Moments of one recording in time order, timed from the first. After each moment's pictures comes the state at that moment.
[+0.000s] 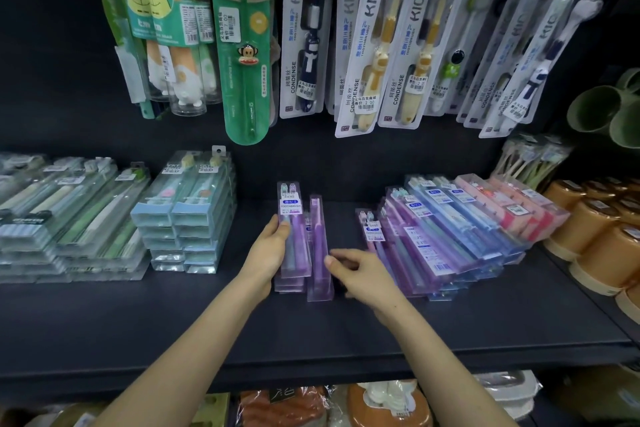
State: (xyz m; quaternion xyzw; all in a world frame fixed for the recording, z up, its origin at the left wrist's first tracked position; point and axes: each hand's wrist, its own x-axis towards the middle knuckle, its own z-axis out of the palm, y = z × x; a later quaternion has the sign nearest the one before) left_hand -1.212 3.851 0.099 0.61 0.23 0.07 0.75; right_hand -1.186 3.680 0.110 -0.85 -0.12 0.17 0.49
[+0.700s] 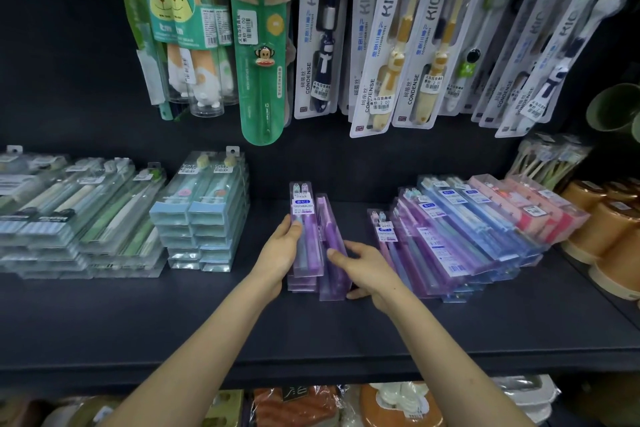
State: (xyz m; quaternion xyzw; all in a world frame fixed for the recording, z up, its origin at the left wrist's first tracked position) left_hand -1.217 3.853 0.101 0.63 0.22 0.07 0.74; right_hand -1.176 3.702 0.112 -0.80 -0.06 0.25 0.54
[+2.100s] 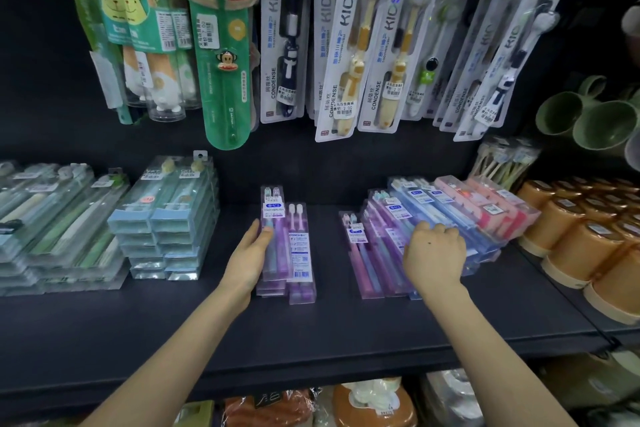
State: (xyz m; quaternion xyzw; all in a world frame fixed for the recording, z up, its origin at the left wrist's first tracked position) left_hand -1.222 3.850 0.097 0.62 0.22 0.10 0.75; right_hand -1.146 3.605 0.149 -0.98 -0.03 -0.13 -0.11
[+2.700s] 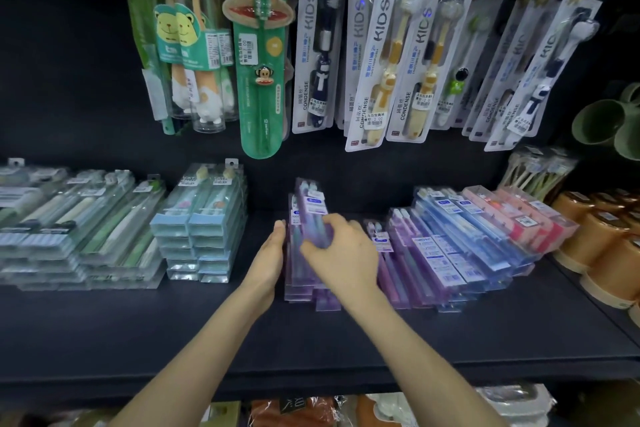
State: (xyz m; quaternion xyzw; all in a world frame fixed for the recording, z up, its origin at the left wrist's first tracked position) left_hand -1.224 3.856 0.108 0.59 0.18 0.08 0.78; right_hand -1.209 3.738 0.163 -0.93 -0.17 -0.09 0.31
